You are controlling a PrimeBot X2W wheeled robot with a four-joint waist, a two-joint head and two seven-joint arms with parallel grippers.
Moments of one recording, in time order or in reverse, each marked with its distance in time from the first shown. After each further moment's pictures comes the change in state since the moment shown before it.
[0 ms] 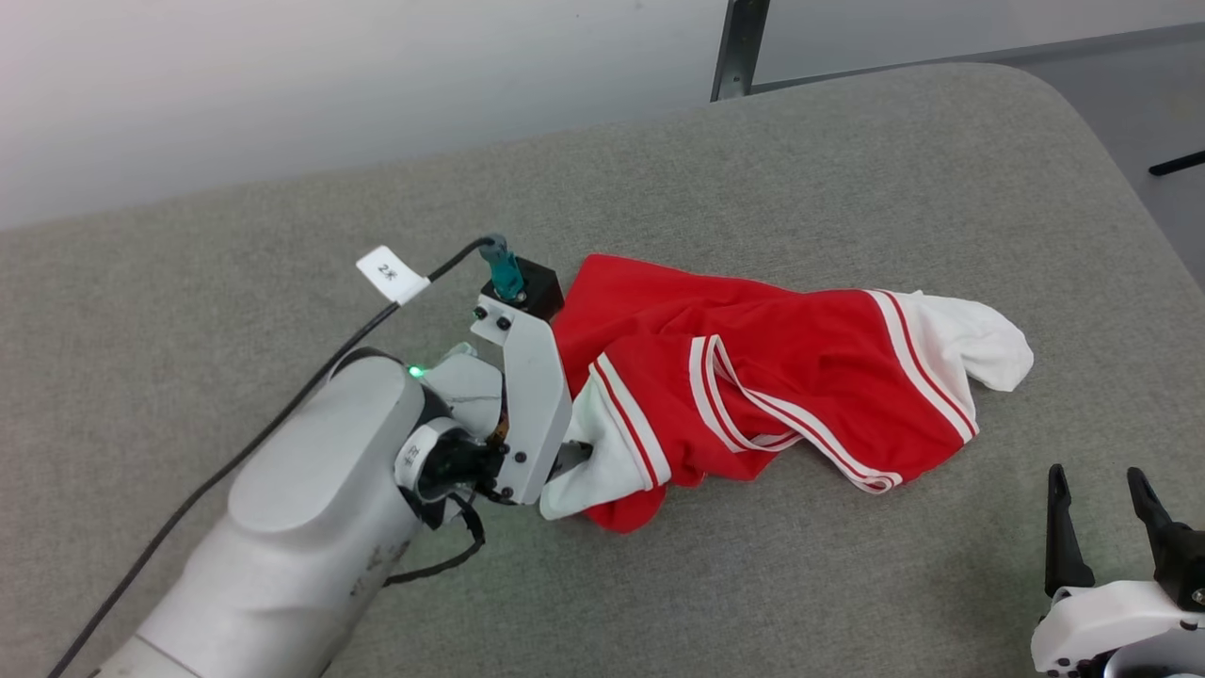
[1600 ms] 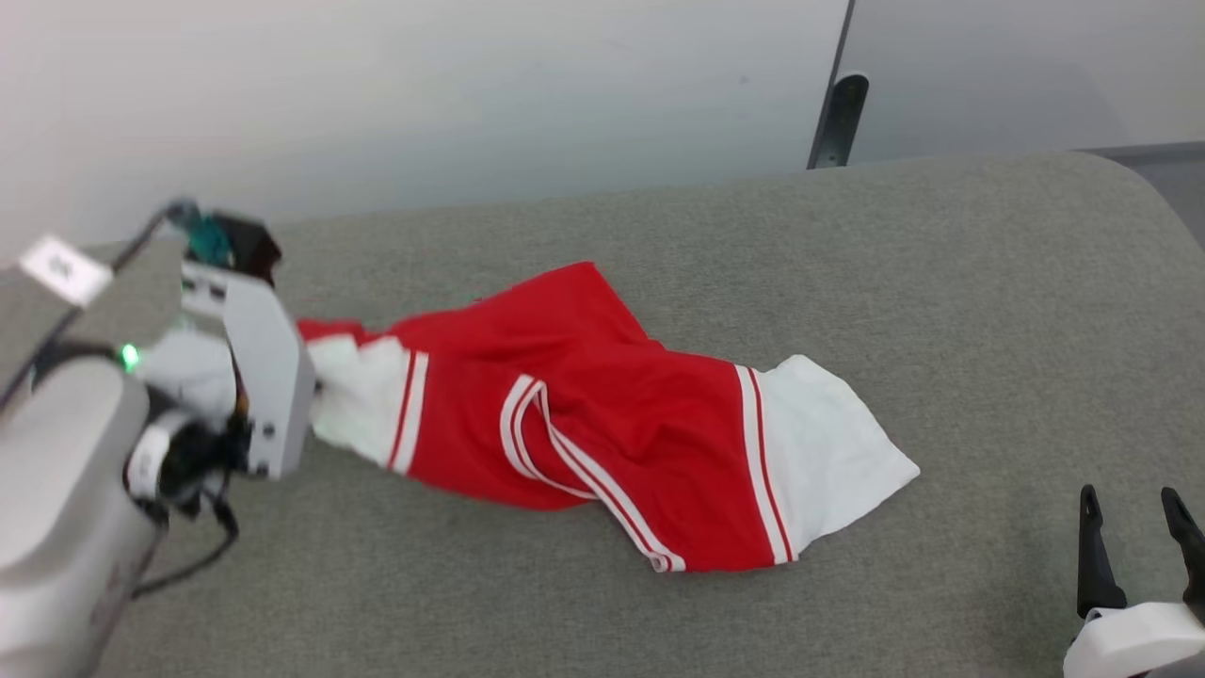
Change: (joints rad) left arm 0.063 0.356 0.128 -0.135 -0.003 0.077 -0.095; right arm 0.028 -0.039 -0.020 0.015 -0.018 0.000 -0.022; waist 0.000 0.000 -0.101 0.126
